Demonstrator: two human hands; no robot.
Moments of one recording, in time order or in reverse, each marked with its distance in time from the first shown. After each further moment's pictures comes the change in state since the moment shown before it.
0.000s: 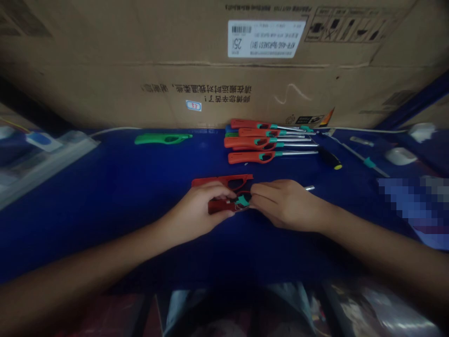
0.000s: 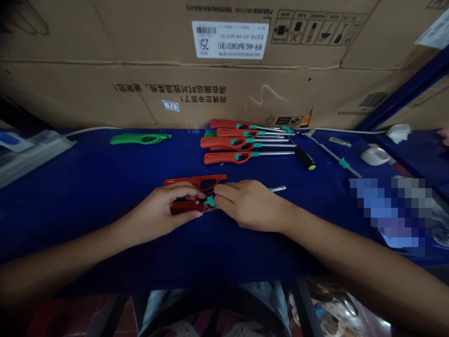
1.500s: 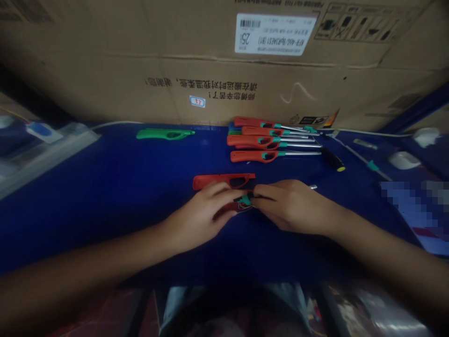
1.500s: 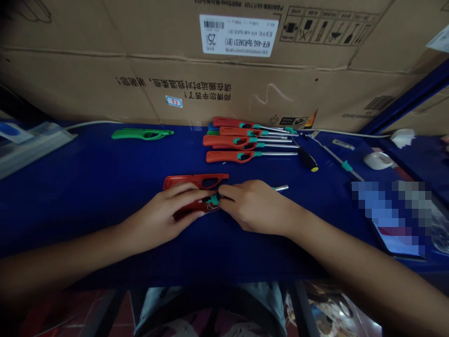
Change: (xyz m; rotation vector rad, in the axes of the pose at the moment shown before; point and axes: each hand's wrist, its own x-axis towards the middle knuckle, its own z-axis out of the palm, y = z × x) left_hand -0.009 0.006 0.008 0.182 0.000 0.134; right_hand 0.000 -0.001 -0.010 0.027 -0.126 0.030
